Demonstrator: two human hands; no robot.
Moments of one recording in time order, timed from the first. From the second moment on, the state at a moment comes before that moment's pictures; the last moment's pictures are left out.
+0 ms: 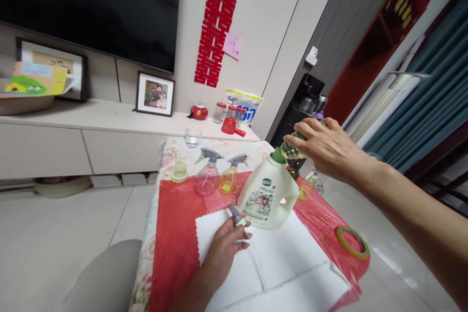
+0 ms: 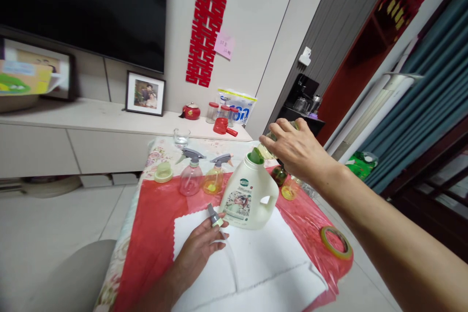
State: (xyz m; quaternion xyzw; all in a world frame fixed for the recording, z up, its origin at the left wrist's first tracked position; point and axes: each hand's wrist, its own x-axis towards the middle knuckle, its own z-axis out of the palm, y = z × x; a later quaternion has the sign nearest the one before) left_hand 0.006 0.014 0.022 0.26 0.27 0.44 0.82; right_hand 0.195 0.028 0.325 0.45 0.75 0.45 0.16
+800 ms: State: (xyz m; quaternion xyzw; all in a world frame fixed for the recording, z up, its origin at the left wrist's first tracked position) left_hand -0.007 0.033 0.034 0.03 0.16 0.59 0.79; right_hand 0.251 -0.105 0.150 0.64 0.75 0.10 -0.10
